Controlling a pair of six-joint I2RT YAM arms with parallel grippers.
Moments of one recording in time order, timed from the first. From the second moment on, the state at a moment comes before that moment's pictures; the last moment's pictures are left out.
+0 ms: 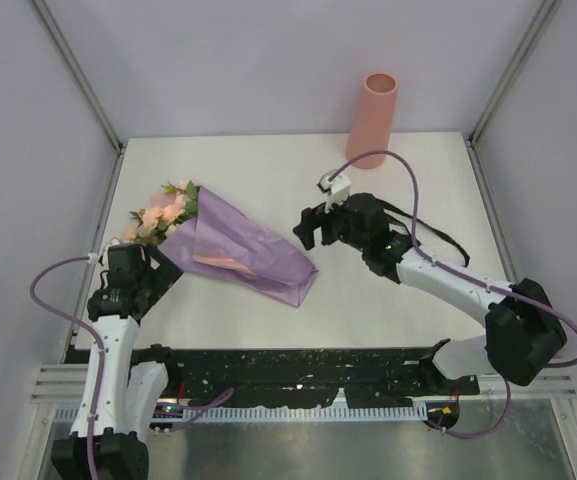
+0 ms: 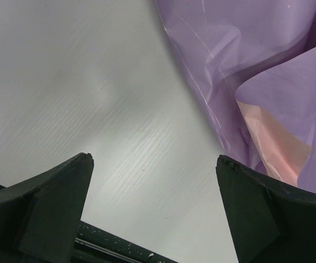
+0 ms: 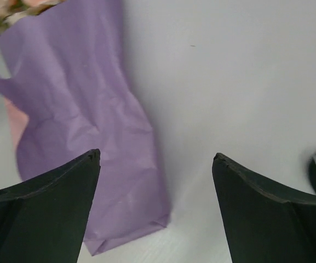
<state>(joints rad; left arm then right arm) 0.12 0.73 0.65 -0.81 -0.08 -0.71 0.60 1.33 0.87 0.10 -0.03 0.17</state>
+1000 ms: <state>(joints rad) 0.12 0.74 0.52 -0.72 -0.05 -0.77 1.09 1.78 1.00 0.38 0.27 0.07</state>
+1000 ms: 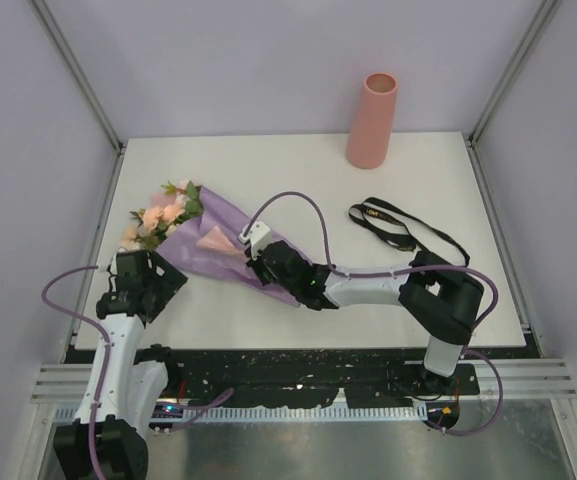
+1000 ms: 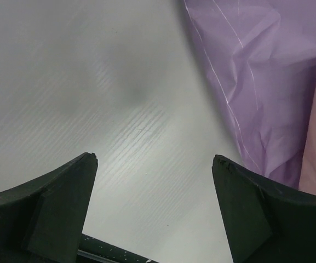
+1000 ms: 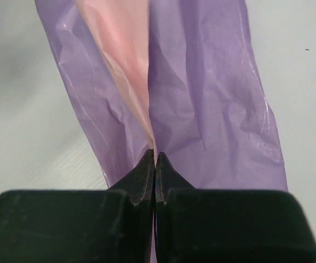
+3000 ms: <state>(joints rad) -0.28 1.54 1.31 -0.84 -0.44 -0.98 0.58 2.08 1.50 0.07 0.26 0.22</state>
